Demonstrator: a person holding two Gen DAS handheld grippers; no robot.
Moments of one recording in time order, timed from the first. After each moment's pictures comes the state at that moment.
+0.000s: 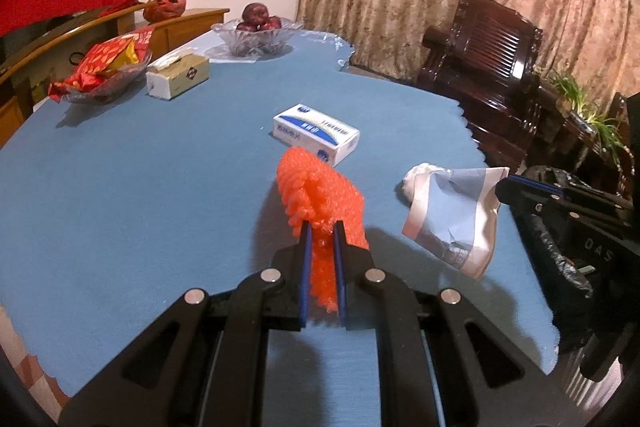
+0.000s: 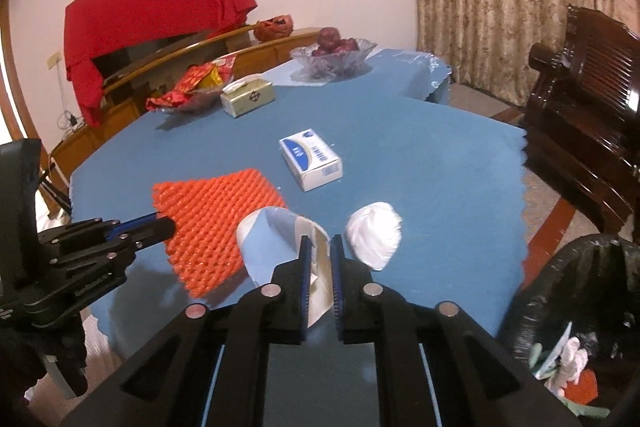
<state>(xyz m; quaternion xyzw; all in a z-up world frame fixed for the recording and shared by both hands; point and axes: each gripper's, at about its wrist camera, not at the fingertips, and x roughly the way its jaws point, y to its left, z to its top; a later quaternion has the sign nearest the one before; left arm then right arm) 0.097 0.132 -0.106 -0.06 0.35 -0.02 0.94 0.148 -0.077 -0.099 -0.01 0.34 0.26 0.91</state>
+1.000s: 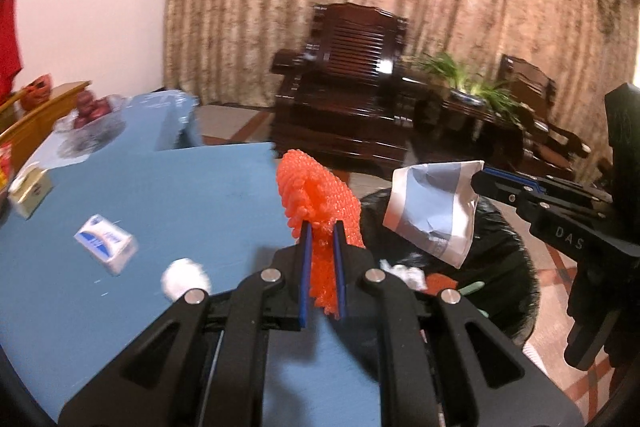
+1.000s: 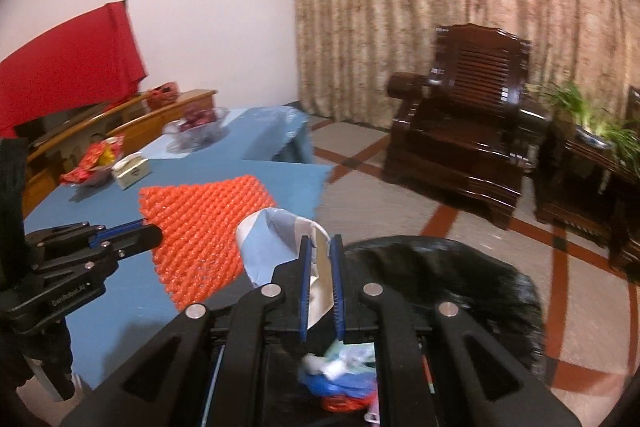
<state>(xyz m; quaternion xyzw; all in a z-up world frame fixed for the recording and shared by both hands) 0.119 -0.085 -0.046 0.01 0.28 -0.23 0.93 0.097 -0.293 -0.037 0.03 0.26 0.06 0.96</state>
